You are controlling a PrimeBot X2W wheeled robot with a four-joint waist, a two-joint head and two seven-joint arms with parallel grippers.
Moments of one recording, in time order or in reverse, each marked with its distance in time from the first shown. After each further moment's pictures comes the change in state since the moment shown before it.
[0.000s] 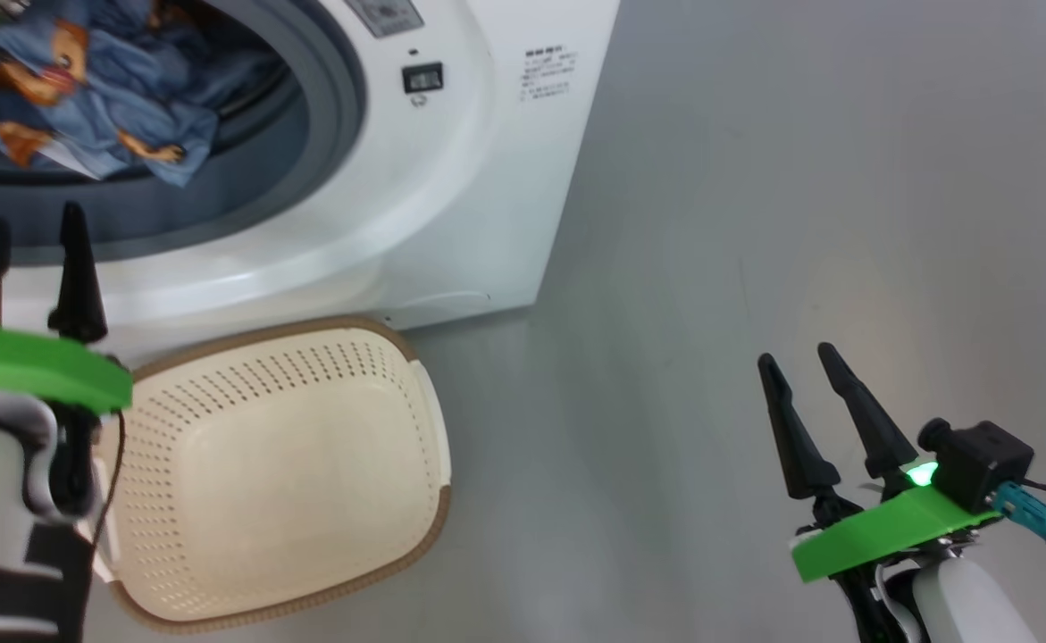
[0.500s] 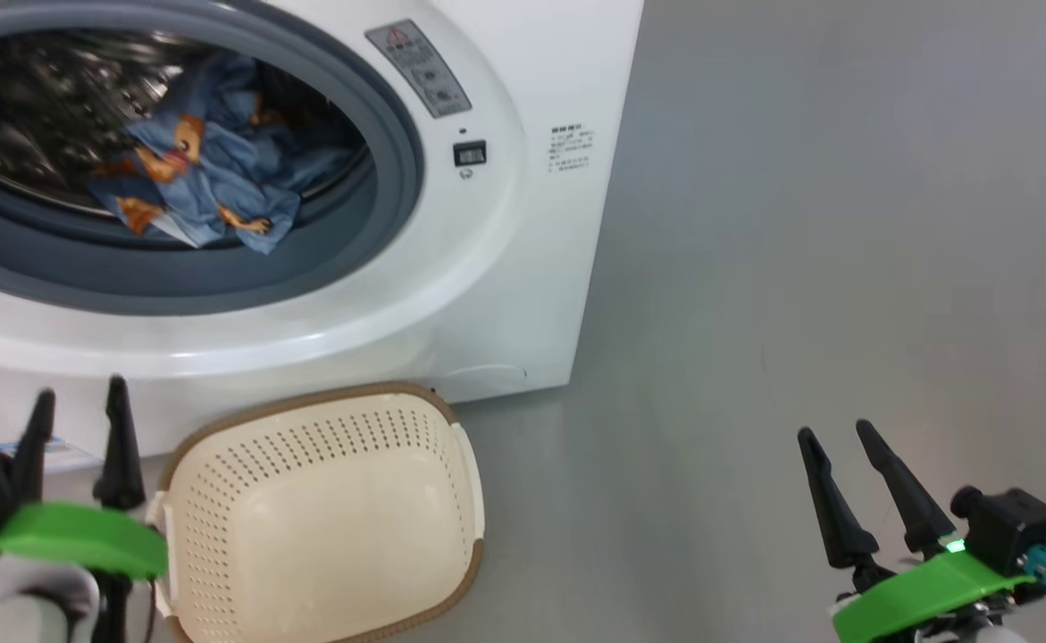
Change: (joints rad) left arm 0.370 -0.053 0.101 -0.211 0.112 0.000 0.000; right arm 0.125 -0.062 -0.025 0.018 0.034 0.000 0.000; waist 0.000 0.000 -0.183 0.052
